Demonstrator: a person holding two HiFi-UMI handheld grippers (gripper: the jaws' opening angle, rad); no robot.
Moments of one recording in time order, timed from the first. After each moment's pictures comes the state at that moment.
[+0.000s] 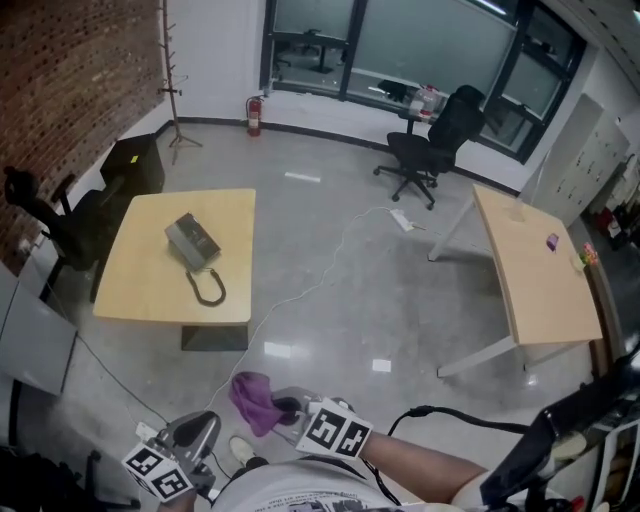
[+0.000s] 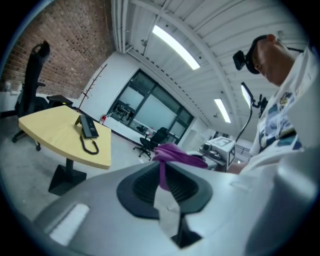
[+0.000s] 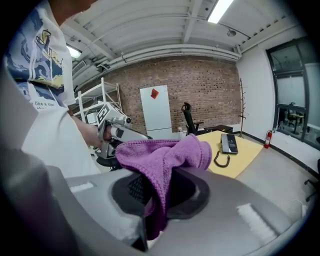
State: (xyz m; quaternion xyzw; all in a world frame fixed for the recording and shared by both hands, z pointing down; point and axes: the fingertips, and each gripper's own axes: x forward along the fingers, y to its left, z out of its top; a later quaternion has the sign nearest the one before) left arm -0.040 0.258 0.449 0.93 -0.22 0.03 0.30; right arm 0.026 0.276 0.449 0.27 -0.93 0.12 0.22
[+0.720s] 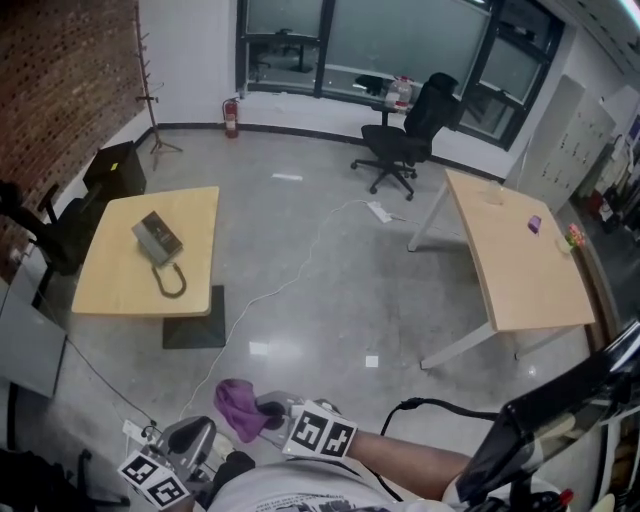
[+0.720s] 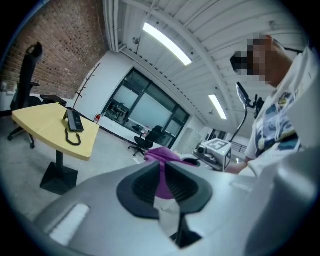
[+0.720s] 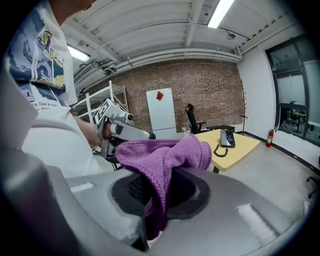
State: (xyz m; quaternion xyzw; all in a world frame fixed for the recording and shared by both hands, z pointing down) left arm 0.035 0.333 0.446 0.93 -0.21 0.03 0.29; right arm 0.082 0.348 0.462 0.25 -0.94 0.12 0.21
